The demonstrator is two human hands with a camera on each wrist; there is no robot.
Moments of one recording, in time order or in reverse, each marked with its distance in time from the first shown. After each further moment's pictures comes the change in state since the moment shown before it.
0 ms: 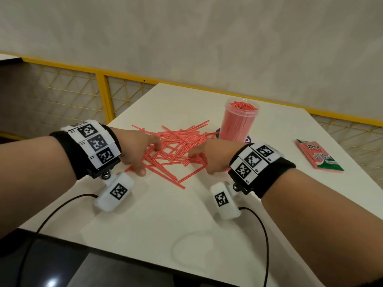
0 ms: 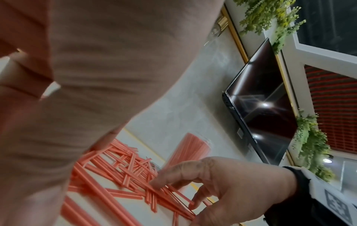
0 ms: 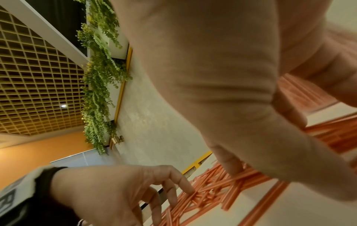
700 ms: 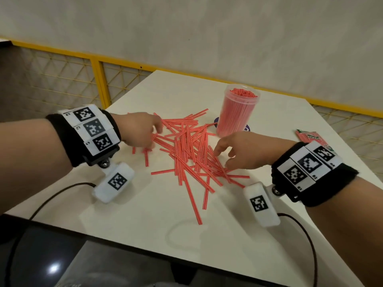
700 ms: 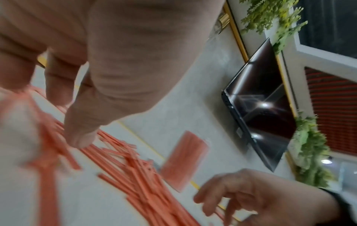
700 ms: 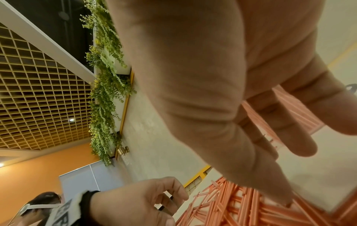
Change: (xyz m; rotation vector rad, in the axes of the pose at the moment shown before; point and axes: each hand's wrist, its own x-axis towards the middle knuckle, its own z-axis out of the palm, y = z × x) left_hand 0.005 0.015 0.001 -0.100 0.235 0.022; right_hand -0.045 0.041 0.019 0.236 0.081 0.029
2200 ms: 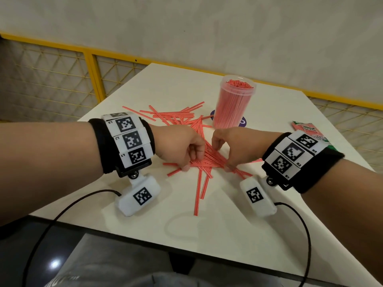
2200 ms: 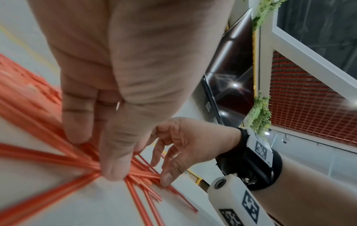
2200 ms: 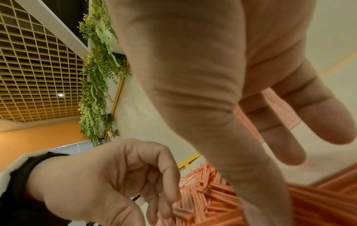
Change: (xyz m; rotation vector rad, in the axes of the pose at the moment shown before) left_hand -0.010 0.080 0.022 -0.124 -0.163 0.429; right_hand 0.006 0.004 0.010 -0.011 -0.004 0.038
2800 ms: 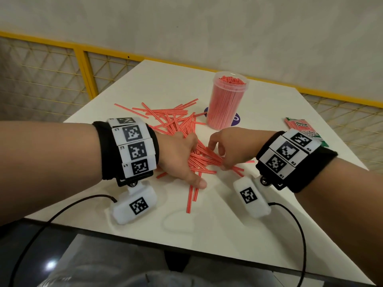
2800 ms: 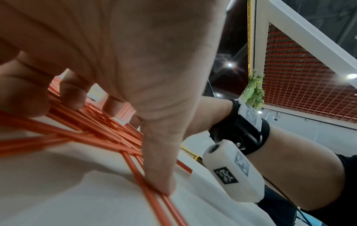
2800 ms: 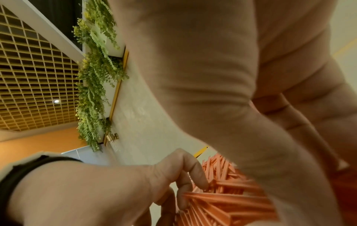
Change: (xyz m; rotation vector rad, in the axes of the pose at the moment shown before) left_hand 0.000 0.022 0.020 0.222 -0.151 -0.279; right_hand -0.003 -0.001 0.005 -0.084 -0.056 0.073
